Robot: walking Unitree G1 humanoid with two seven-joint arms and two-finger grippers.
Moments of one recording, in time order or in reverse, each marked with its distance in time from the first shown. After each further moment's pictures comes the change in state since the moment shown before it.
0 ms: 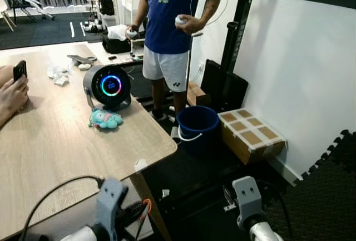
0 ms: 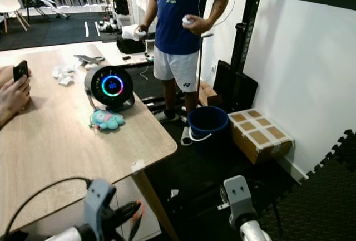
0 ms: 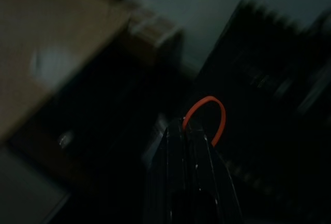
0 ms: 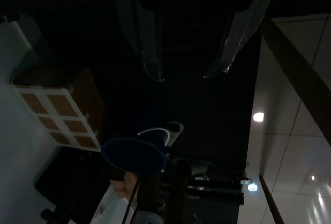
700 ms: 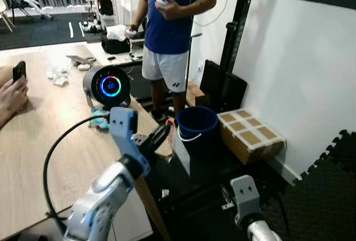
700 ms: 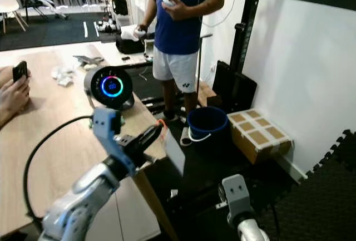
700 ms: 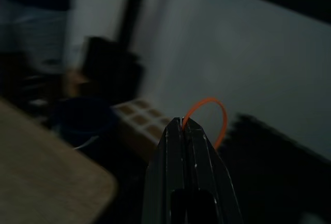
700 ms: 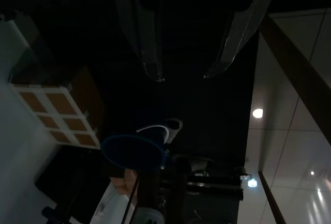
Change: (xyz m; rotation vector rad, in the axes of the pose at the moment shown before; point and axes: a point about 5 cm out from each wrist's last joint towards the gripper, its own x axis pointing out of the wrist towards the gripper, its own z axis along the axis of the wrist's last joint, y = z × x) left arm 0.079 -0.029 0.114 -0.068 -0.368 0.184; right arm 0.003 0.005 0.003 0.013 -0.010 0.003
